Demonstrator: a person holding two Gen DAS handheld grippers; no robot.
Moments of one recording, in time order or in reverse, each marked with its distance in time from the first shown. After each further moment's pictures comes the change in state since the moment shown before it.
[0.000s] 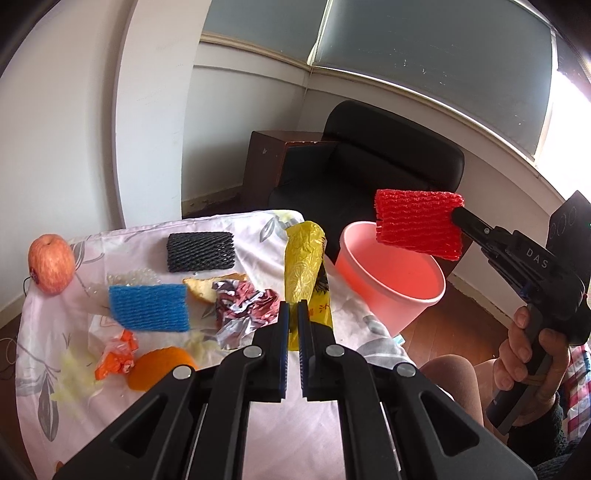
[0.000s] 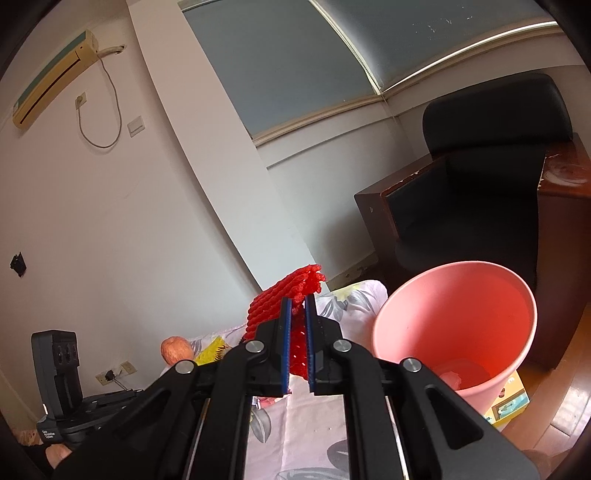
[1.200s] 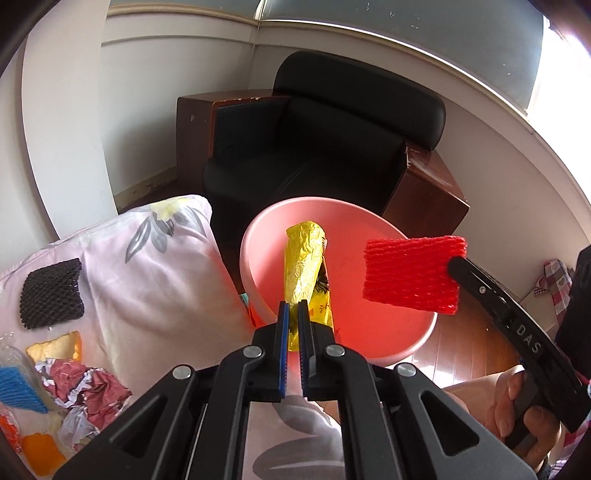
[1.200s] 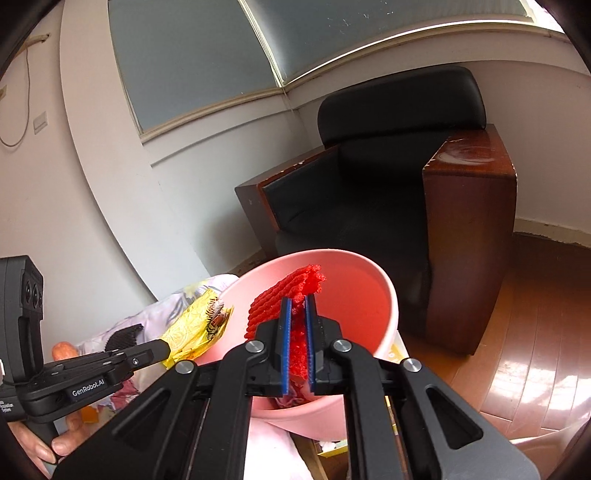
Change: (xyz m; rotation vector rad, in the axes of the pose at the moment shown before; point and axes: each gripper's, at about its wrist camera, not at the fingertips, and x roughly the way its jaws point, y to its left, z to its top) left arm 0.181 -0.109 0.041 0.098 0.165 -0.079; right arm 0.013 -0.120 -0.010 0.040 0.023 -0.396
